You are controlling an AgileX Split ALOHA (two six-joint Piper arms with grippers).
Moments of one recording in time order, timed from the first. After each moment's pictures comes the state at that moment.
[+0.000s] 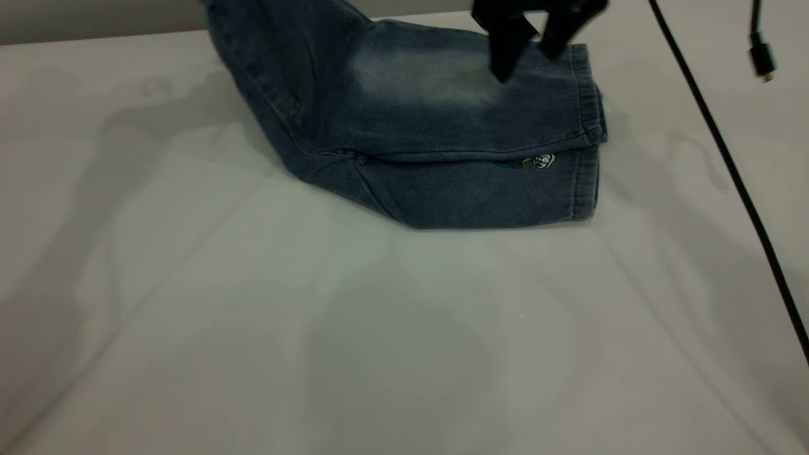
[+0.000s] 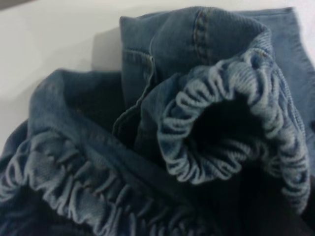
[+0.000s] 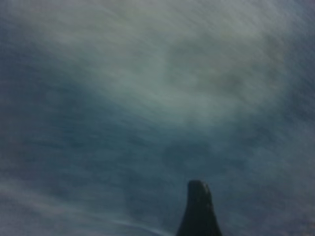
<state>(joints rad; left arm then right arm) -0.09 2.28 -2.12 -0.62 1.15 0.46 0.36 2.38 -1.86 0.02 0.84 -0.19</state>
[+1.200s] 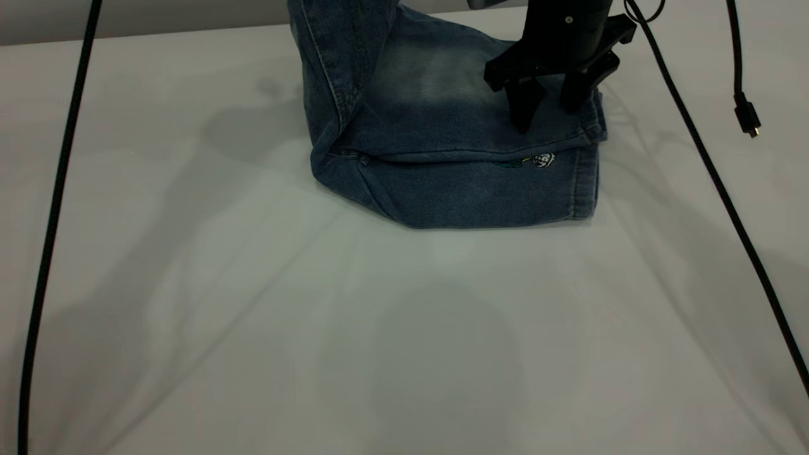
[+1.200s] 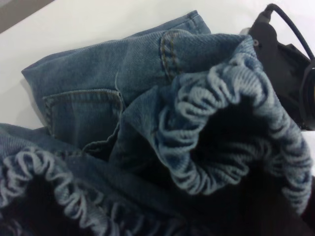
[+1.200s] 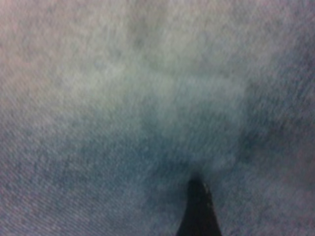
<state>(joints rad) -0.29 2.28 -2.20 -0.57 1.14 0.46 0.36 2.50 -1.91 -0.04 0.82 -0.06</state>
